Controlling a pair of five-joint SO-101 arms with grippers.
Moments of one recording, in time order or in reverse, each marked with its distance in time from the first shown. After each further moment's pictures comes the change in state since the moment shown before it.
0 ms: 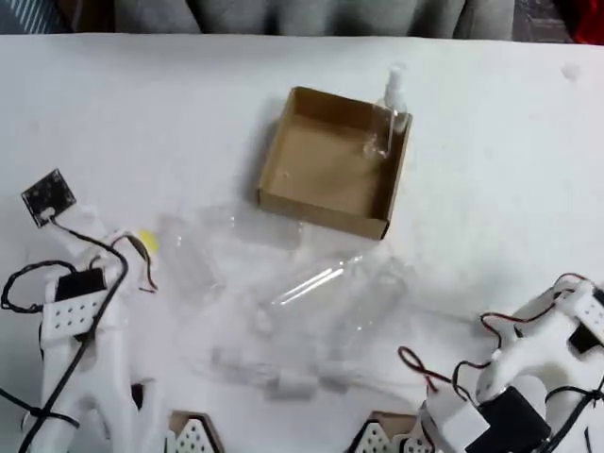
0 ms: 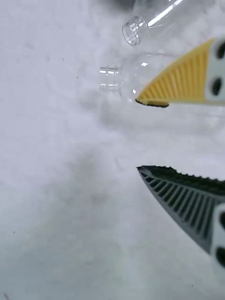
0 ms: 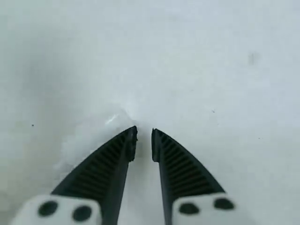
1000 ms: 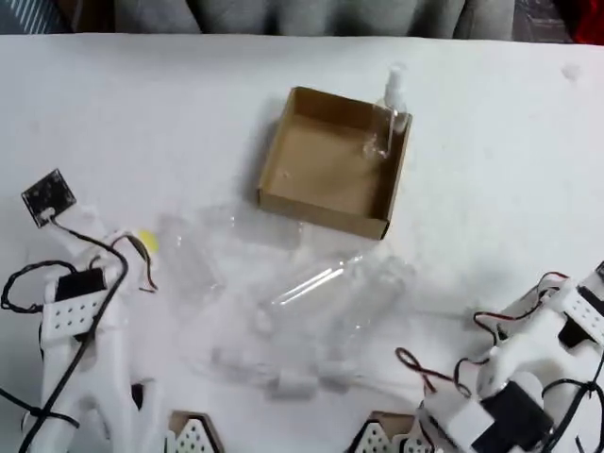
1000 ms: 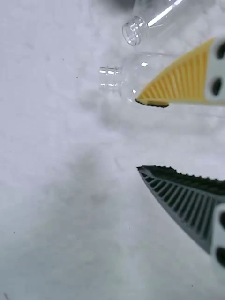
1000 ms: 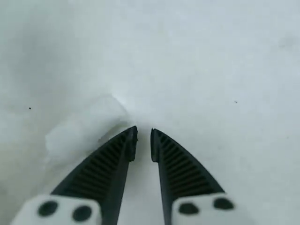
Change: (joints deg) left arm 0.0 0.0 0.0 0.0 0.0; right arm -2.9 1.8 2.7 -0.7 -0.3
